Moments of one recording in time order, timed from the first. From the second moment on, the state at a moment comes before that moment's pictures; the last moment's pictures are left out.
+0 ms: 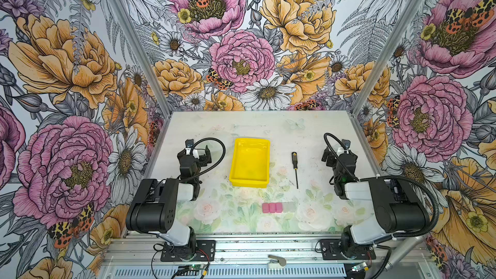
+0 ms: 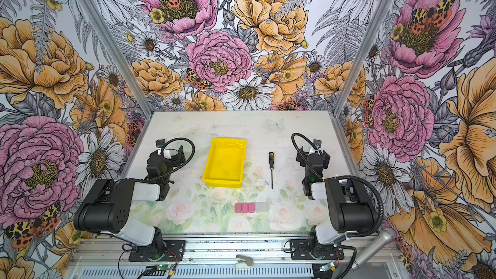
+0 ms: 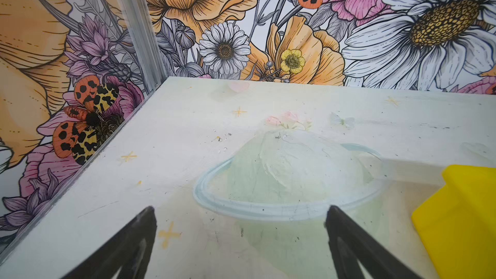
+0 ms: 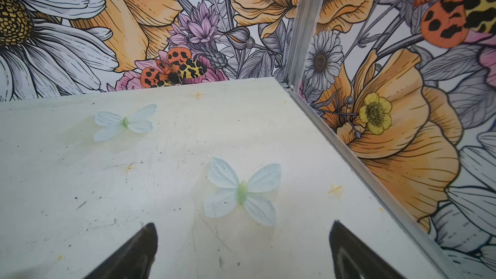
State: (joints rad) left arm -0.02 1.55 0.37 0.93 -0.14 -0.04; right arm 0.01 1.53 0.37 0.87 0.28 0.05
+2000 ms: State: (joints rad) left arm 0.04 1.26 0.48 0.48 -0.10 -0.12; right arm 0.01 1.26 0.37 0.66 0.28 0.05
